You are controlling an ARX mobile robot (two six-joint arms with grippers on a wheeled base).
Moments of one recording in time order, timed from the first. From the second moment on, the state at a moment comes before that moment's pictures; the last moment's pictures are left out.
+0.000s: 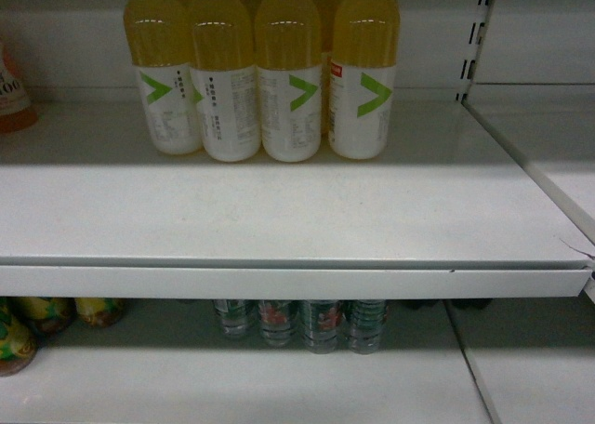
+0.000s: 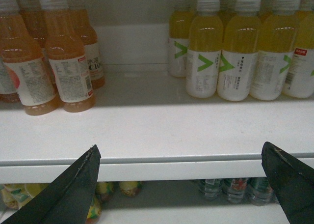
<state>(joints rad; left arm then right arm) 0.00 0.01 0.01 0.00 0.00 0.00 0.04 0.58 0.38 0.11 -0.21 0.10</state>
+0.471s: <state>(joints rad) 0.00 0.01 0.01 0.00 0.00 0.00 0.04 0.59 0.38 0.11 -0.21 0.10</state>
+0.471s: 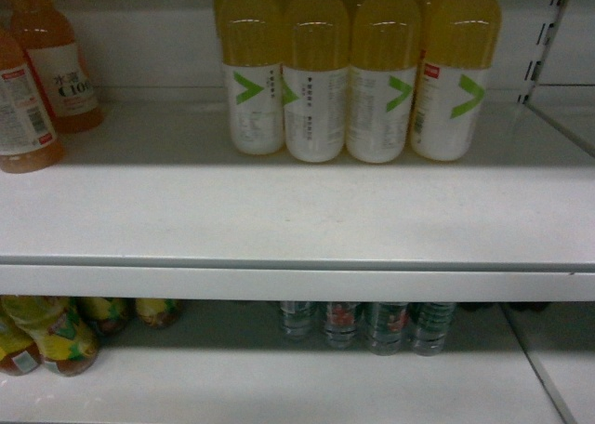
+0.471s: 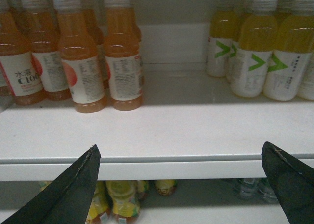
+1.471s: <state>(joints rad) 0.00 0.01 0.01 -0.01 0.00 0.00 0.04 0.58 0.38 0.11 -0.21 0.10</state>
